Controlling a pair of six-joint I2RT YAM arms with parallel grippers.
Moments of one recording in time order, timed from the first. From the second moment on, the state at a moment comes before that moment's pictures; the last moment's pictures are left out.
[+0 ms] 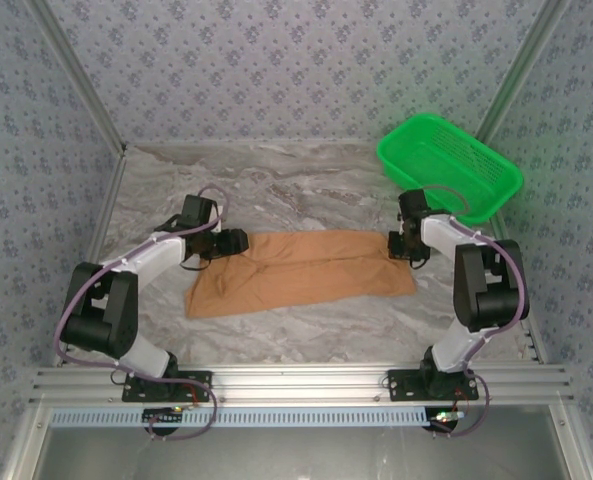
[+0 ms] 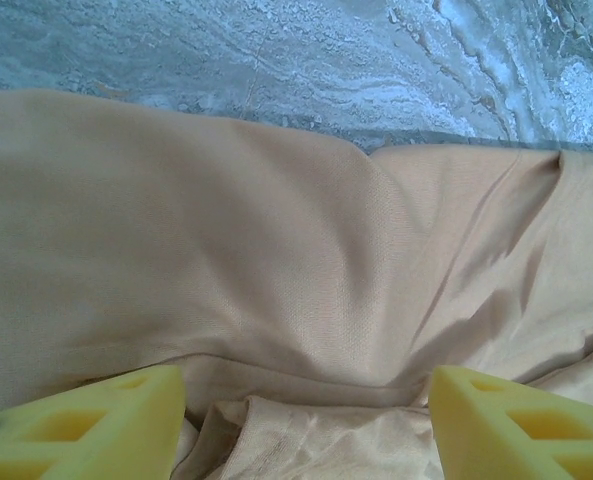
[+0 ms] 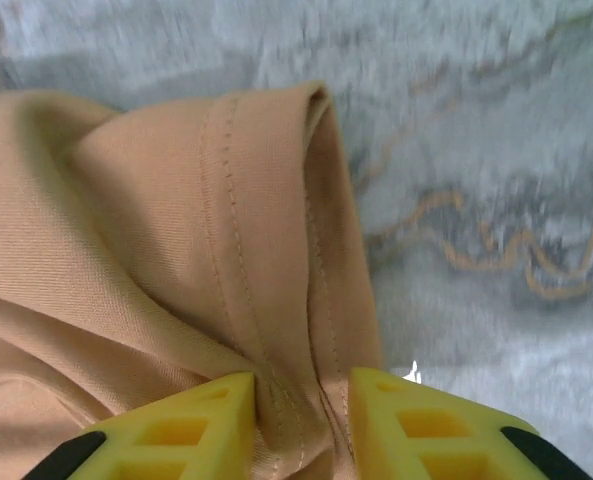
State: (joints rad) left arm -0.28 1.53 0.87 -0.35 0.28 -0.43; right arm 0.12 1.67 0.97 -0.62 0.05 0.21
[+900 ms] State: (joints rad) left arm -0.28 1.48 0.87 -0.40 0.27 -0.40; right arm 0.09 1.75 1.12 -0.65 0.09 0.22
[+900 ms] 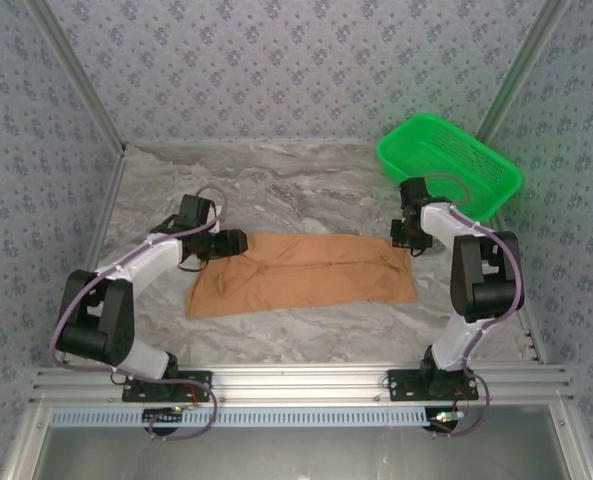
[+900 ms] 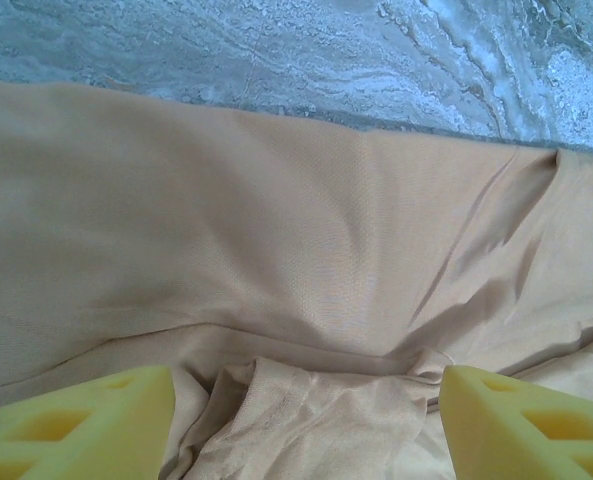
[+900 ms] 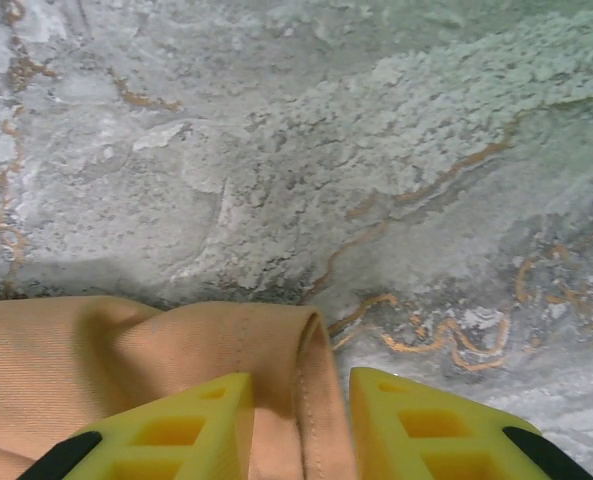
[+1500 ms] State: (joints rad) left arm -0.28 1.48 0.87 -0.41 0.26 -0.40; right arm 0.05 1.81 1.18 -0.64 0.04 0.21
